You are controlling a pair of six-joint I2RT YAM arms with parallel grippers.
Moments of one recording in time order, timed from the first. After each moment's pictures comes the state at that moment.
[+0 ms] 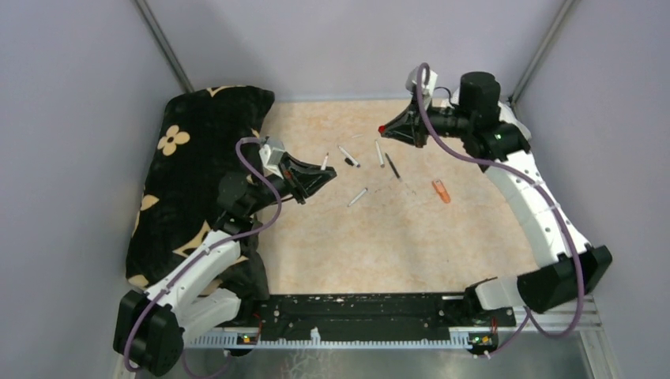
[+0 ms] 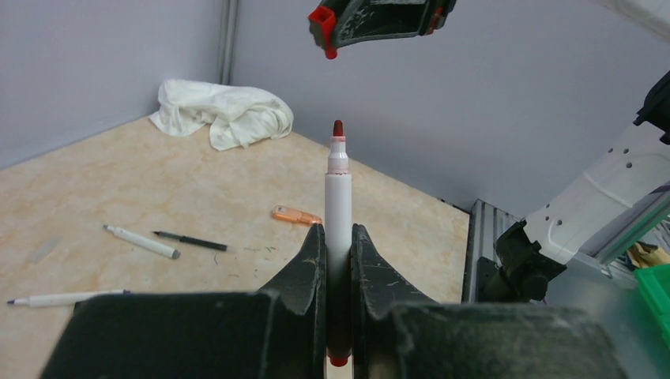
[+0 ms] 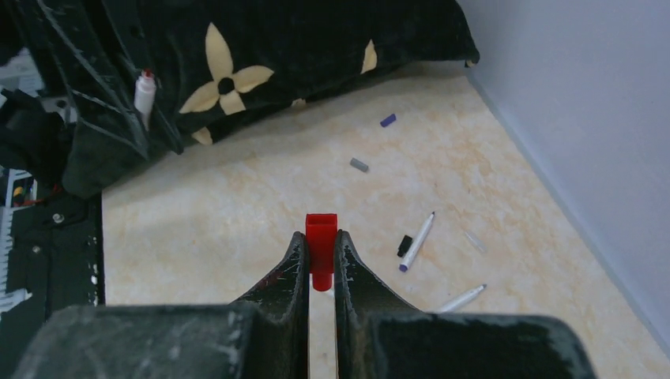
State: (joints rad) left arm -0.45 0.97 0.59 0.66 0.64 -0.46; right arm 0.34 1.42 1.55 -0.51 -0.86 -0.38
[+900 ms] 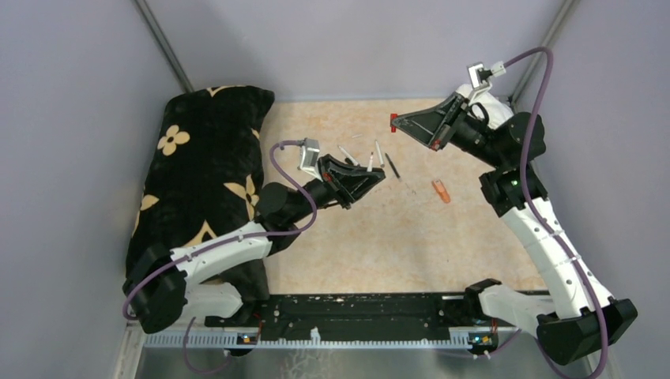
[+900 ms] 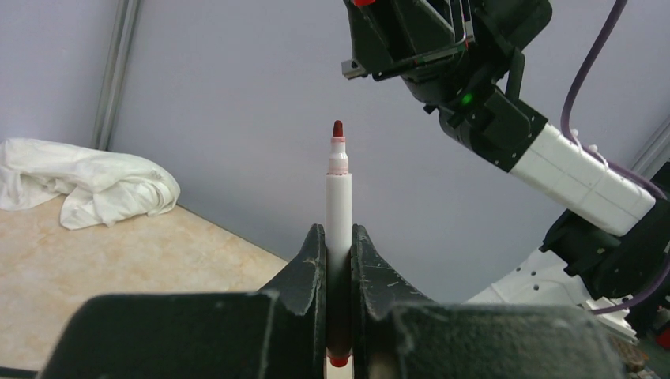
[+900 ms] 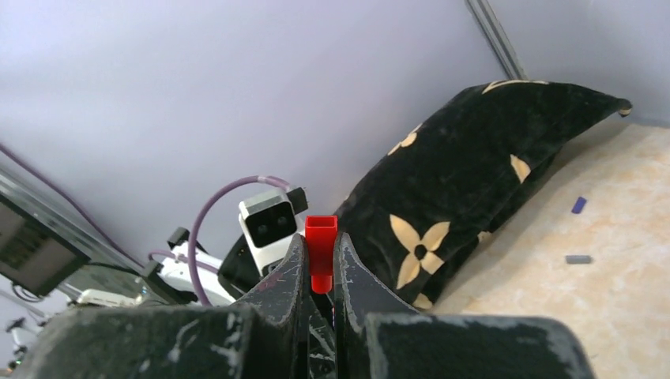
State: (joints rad) left arm -0.88 1.21 0.69 1.00 0.28 -0.61; right arm 0.34 1.07 1.19 0.23 -0.72 0.89
